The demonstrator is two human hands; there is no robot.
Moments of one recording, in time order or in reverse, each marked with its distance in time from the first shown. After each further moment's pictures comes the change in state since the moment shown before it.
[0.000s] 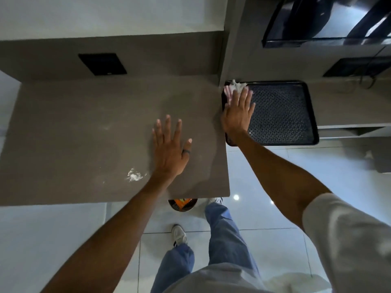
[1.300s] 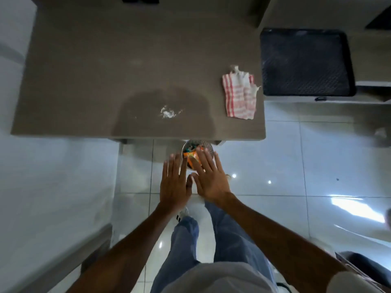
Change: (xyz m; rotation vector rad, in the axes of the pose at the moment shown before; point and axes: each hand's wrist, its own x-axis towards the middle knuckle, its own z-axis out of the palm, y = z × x) left_hand -0.290 -0.107 0.094 -0.058 -0.117 0.047; right_hand -0.393 -0.019 0.130 -0.196 -0.286 -0.615
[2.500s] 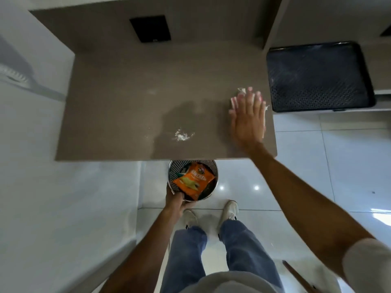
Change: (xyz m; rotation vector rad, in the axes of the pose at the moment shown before) left_hand 0.035 -0.018 -0.062 -1.482 -0.216 -1.175; right_hand 0.158 0.092 -0.139 0.039 0.277 0.399
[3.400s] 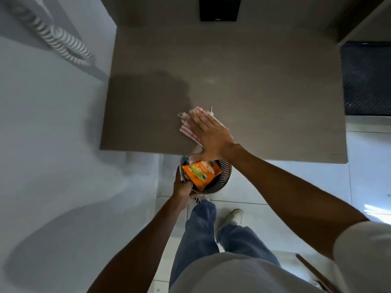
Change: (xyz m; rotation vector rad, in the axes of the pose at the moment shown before) left_hand 0.064 0.071 -0.145 0.077 -0.030 -0.018; right_hand -0.020 -0.254 0.101 -0.155 -0.399 -0.770
